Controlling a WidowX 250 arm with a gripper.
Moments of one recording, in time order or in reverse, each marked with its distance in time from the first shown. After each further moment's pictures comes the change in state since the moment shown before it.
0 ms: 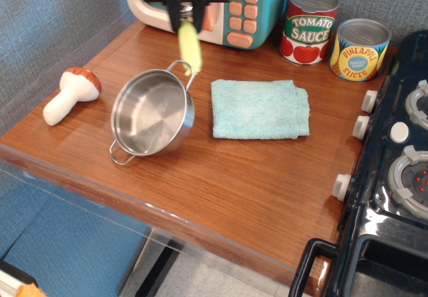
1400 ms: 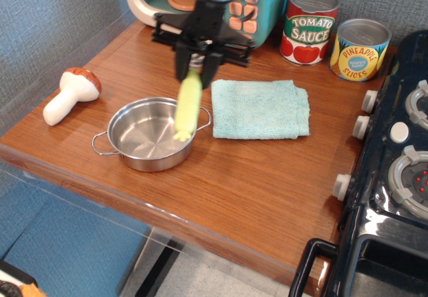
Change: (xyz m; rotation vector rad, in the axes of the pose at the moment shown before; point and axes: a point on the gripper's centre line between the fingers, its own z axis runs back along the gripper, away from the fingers) arm -0.093 -0.013 0.004 0.155 -0.035 -0.229
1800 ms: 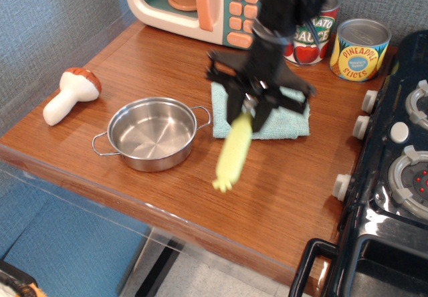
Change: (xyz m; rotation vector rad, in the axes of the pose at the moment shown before) arm -0.046 -0.065 -0.006 -0.051 0.064 -0.205
